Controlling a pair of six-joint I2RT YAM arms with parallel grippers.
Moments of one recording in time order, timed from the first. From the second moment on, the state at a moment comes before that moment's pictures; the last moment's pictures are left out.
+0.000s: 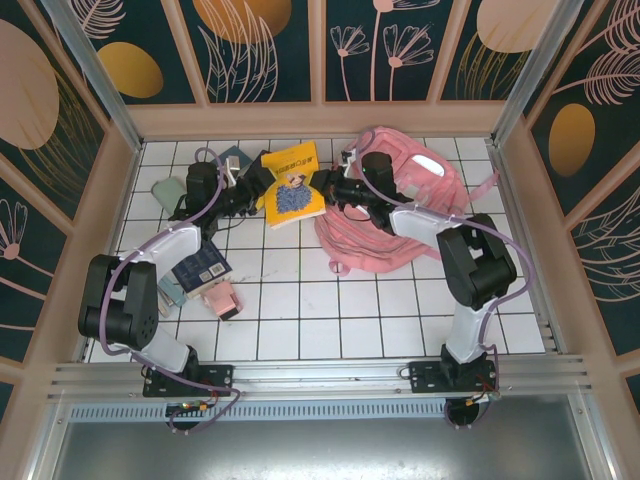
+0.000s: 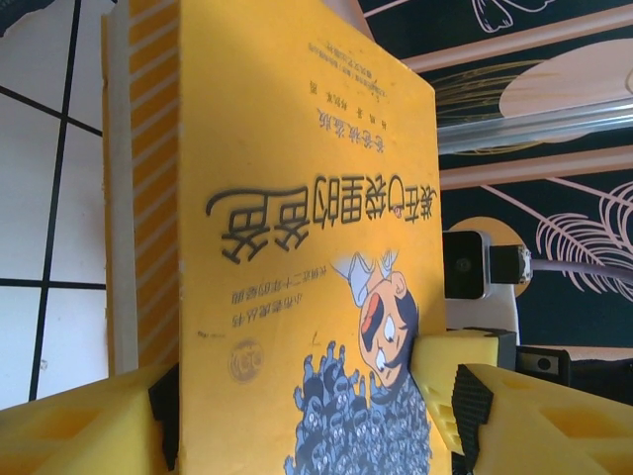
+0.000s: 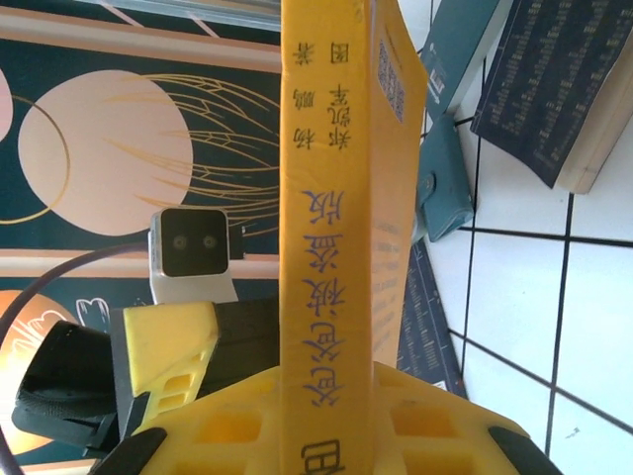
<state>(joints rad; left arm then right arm) -0.20 1.57 0.91 0.28 0.67 -1.10 0.51 1.85 1.15 0.48 -0.71 1.26</state>
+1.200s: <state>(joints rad) -0.19 1.36 0.72 0.63 0.68 -1.40 0.50 1.83 1.20 0.63 -0.89 1.33</state>
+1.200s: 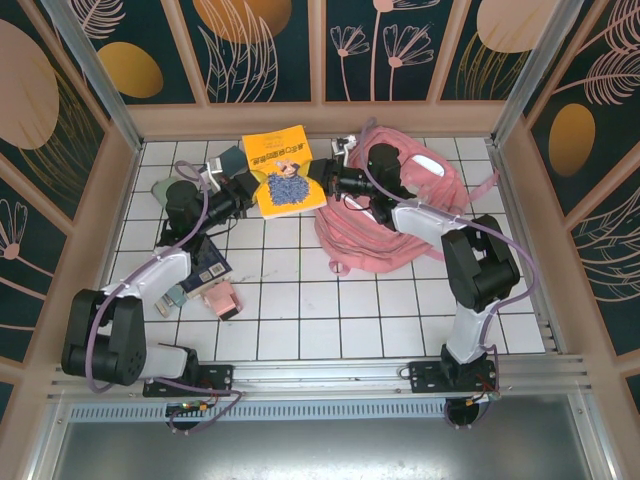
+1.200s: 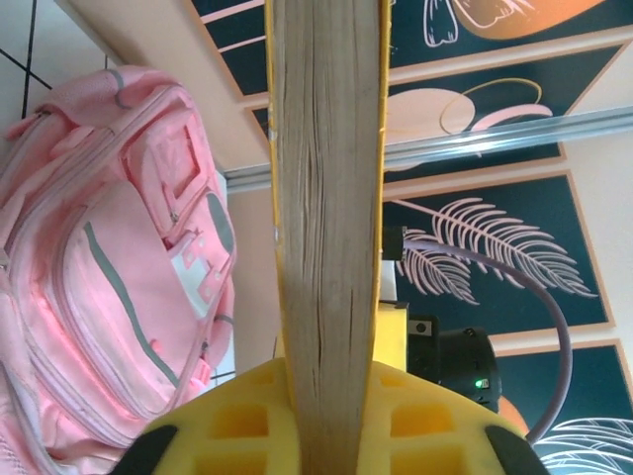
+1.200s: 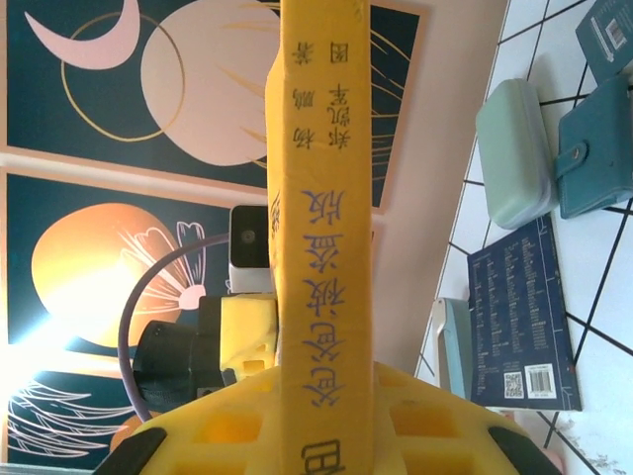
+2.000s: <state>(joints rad) -0.20 1.26 0.71 0.34 0.62 -1.22 0.53 1.72 1.28 -0.48 -0.02 0.35</state>
